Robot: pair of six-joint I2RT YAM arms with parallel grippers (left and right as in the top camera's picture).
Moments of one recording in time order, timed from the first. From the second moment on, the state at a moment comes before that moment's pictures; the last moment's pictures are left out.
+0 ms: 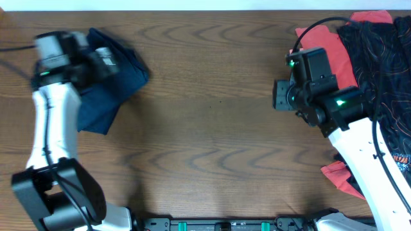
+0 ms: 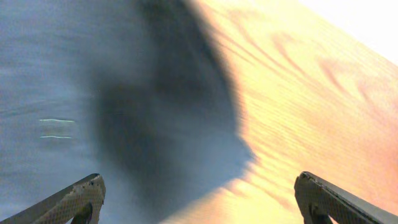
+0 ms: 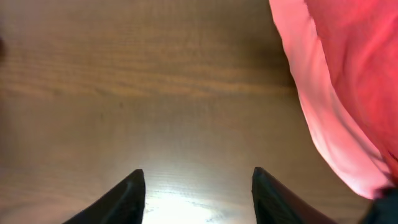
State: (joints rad) left arm 0.19 1.67 1.35 -0.63 0.26 -0.23; right arm 0.33 1.38 1.35 -0.94 0.09 0.36
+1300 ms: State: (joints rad) left arm -0.35 0.49 0.83 -0.90 -0.03 -0.28; right arm 0.10 0.47 0.79 -0.94 0.00 0.24
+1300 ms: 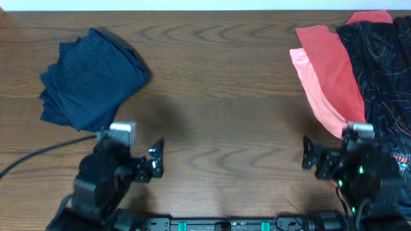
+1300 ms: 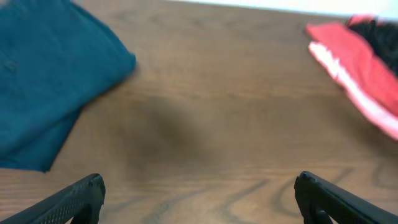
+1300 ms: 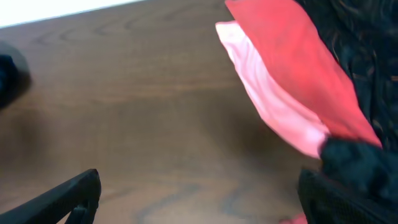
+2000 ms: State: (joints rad) left arm -0.35 0.37 0.83 -0.92 -0.04 -0.28; right arm 0.10 0.38 0.78 -1.16 0.01 0.23
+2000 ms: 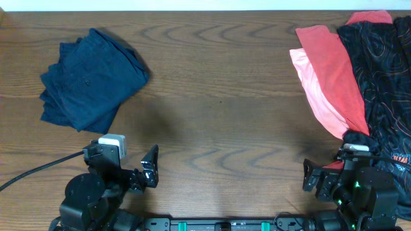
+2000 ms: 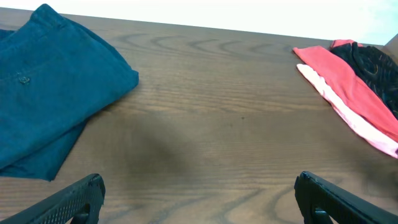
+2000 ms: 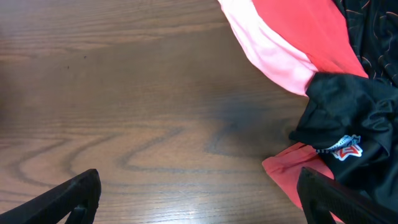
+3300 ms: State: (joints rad) left arm -0.35 0.37 0.82 -0.92 -0.04 -0.28; right arm 0.08 0.01 0.01 -0.07 0.00 0.13
